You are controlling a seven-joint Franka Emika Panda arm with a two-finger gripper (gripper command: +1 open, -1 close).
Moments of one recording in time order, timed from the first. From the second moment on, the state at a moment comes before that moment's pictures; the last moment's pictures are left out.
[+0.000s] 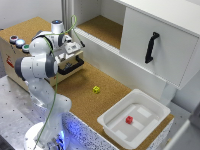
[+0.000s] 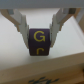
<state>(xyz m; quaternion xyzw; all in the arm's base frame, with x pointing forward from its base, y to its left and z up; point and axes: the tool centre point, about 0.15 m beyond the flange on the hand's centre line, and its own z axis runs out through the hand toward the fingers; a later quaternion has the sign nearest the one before) 0.357 0.268 0.365 0.80 0.60 0.08 0.05</state>
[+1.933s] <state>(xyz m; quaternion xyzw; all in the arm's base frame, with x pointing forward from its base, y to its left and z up) 0.611 0.238 0.500 0.98 0.07 0.19 0.02</state>
